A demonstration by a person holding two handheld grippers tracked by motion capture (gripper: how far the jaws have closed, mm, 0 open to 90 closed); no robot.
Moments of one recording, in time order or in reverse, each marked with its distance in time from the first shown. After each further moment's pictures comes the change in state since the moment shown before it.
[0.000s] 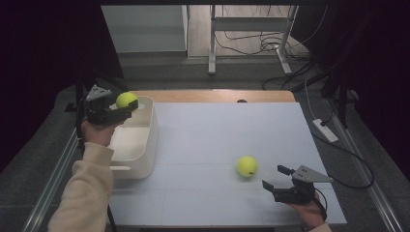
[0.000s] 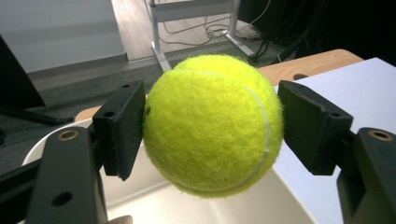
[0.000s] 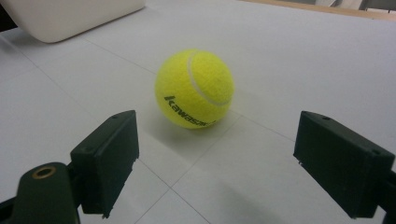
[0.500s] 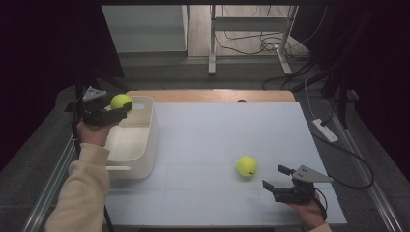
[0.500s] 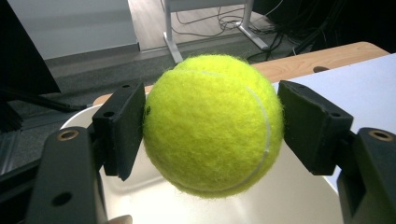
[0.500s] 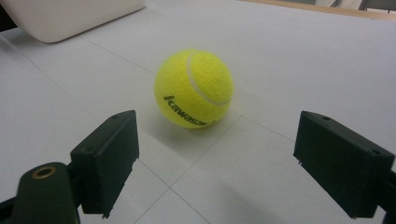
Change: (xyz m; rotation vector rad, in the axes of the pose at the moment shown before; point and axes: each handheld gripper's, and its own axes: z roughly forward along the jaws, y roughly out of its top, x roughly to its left) left arm 0.013 -0.007 0.002 0.031 0.041 -0.014; right arm -0.001 0.000 0.000 0.000 -0.001 0.000
